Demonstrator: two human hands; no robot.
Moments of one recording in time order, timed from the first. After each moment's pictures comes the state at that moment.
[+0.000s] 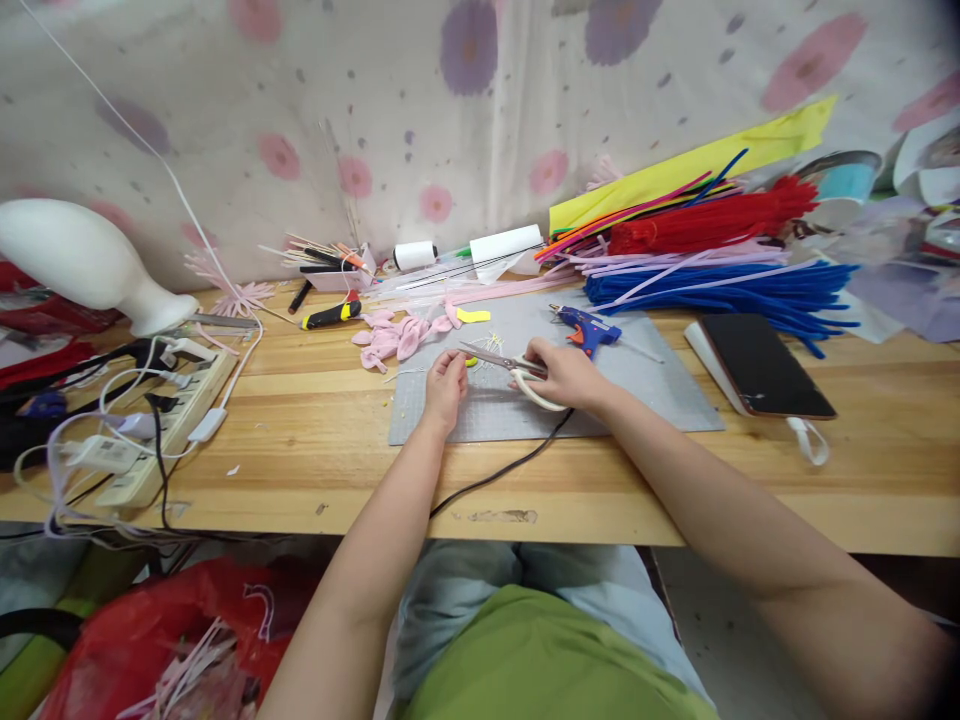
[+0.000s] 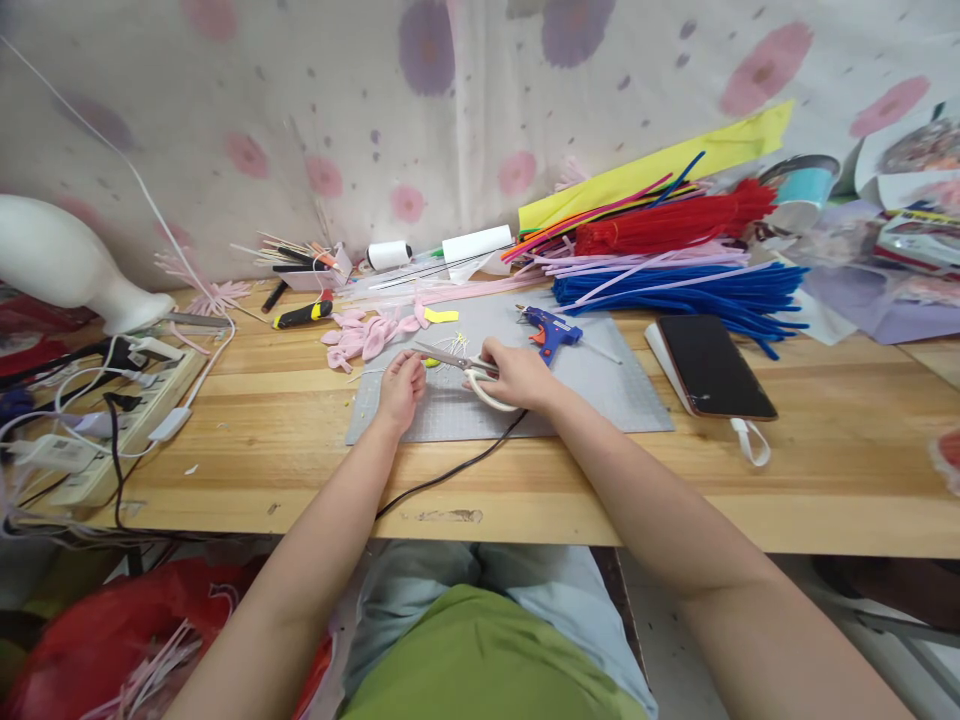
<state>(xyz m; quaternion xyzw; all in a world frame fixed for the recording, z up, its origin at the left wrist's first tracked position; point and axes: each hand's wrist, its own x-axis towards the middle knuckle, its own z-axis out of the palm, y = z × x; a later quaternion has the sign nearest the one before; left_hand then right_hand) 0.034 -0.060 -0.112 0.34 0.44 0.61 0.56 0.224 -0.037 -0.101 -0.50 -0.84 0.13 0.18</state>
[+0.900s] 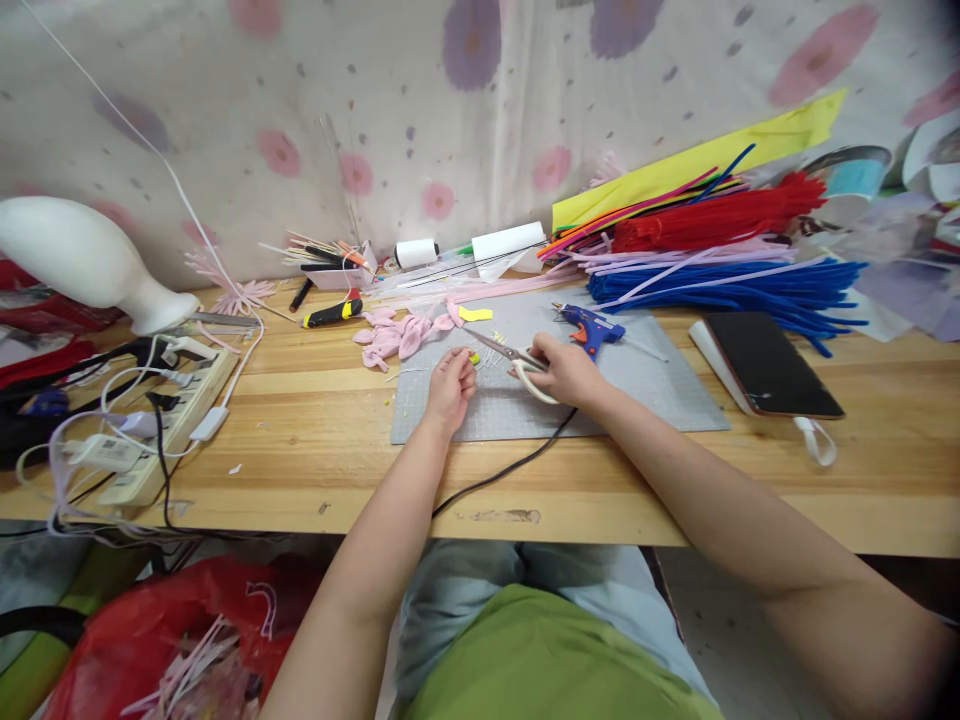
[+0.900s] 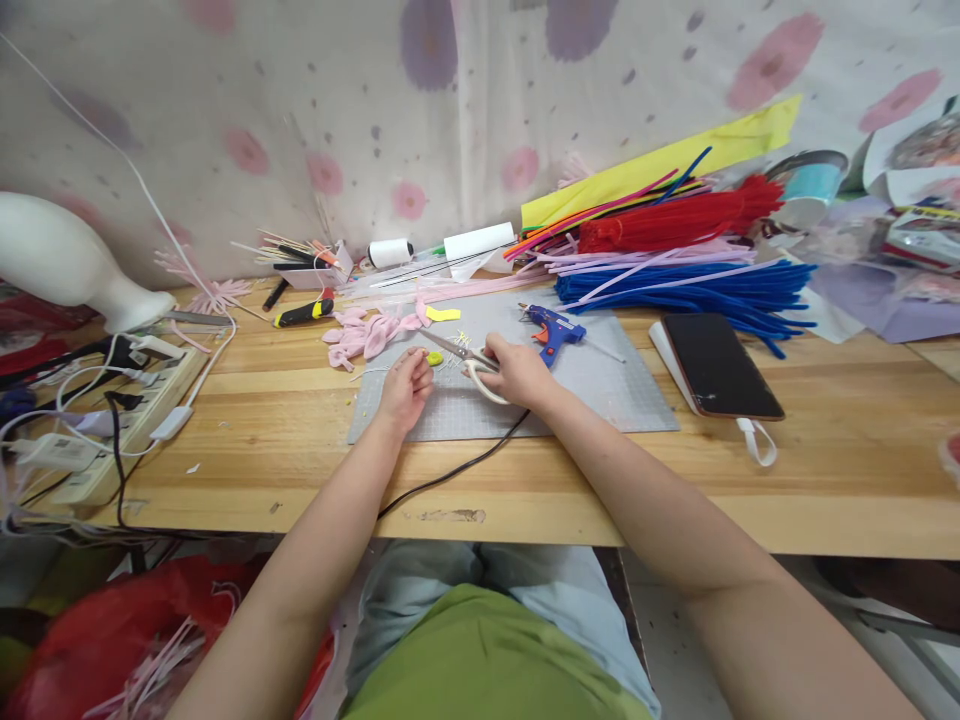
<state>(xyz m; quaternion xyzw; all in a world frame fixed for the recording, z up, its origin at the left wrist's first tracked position) 0.036 -0.062 -0.105 0.30 0.39 0.60 0.63 0.217 -0.036 -0.105 -0.53 -0.80 0.14 0.24</state>
